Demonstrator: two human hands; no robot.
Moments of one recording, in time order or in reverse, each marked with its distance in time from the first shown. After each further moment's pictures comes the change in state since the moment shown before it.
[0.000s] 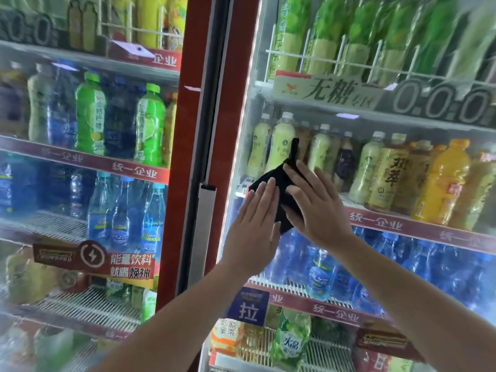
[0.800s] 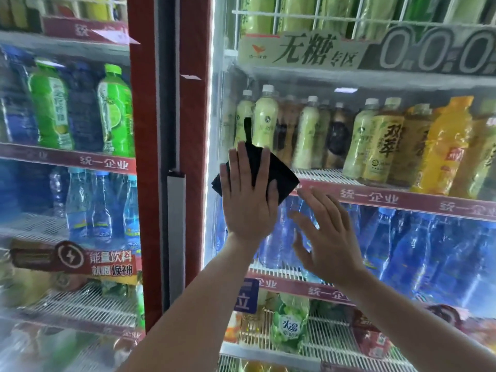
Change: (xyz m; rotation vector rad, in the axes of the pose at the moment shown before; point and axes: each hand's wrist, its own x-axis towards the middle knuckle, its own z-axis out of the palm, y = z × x) left_hand 0.037 0.017 0.051 0.095 0.268 -0.198; right_hand -0.092 -0.022 -0.010 0.057 -0.042 0.193
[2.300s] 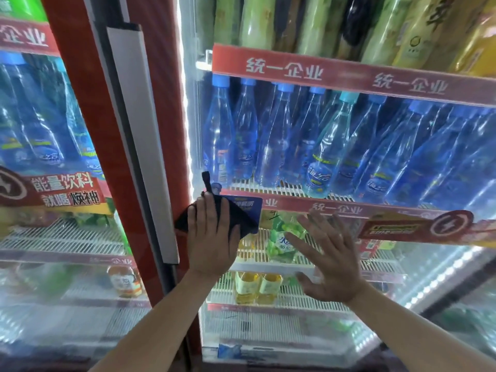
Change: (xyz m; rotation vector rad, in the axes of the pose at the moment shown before) left_hand -0.260 -0.078 -0.004 0.037 -0.276 0.101; right_hand -0.189 -0.070 0.032 0.195 -0.246 0.022
